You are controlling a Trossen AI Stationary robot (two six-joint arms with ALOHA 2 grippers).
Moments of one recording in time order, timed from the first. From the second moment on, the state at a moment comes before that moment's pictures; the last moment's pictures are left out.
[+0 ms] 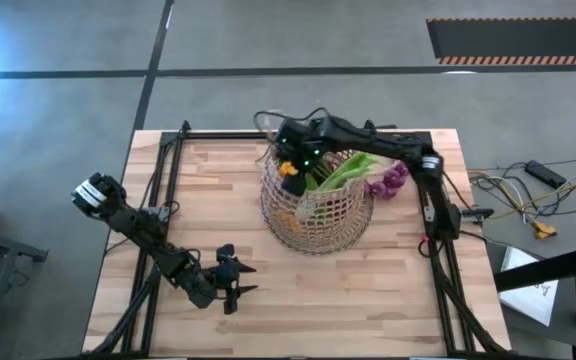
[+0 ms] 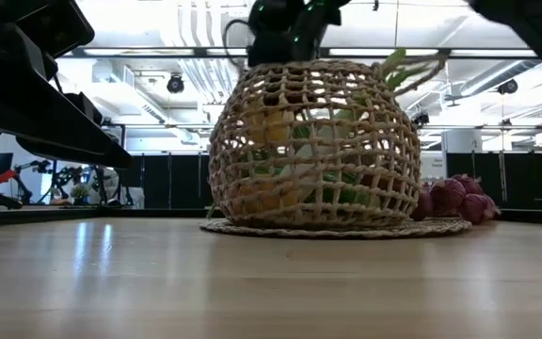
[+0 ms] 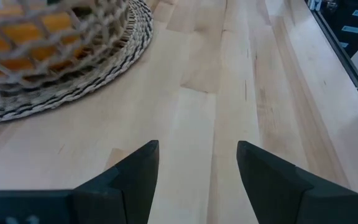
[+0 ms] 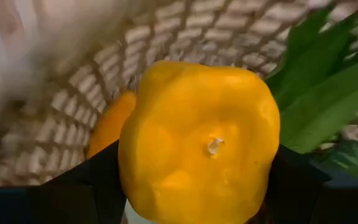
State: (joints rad) left arm -0.73 1.54 0.55 0.36 -0.69 -0.64; right arm -0.31 2.09 2.08 -1.16 -0.17 0.05
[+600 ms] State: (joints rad) left arm -0.73 1.54 0.55 0.36 -0.69 -0.65; right arm -0.29 2.18 2.17 -1.24 -0.23 0.00
